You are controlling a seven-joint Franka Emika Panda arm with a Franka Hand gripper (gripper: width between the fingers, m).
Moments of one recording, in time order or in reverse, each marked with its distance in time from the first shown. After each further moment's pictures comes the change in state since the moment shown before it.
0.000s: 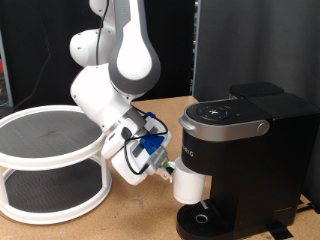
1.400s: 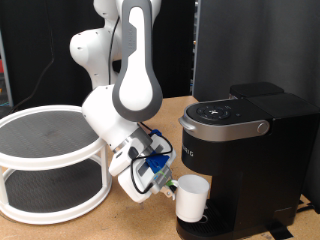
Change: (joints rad) arm 0.001 0.165 0.050 0.028 0.237 -0.026 -0.176
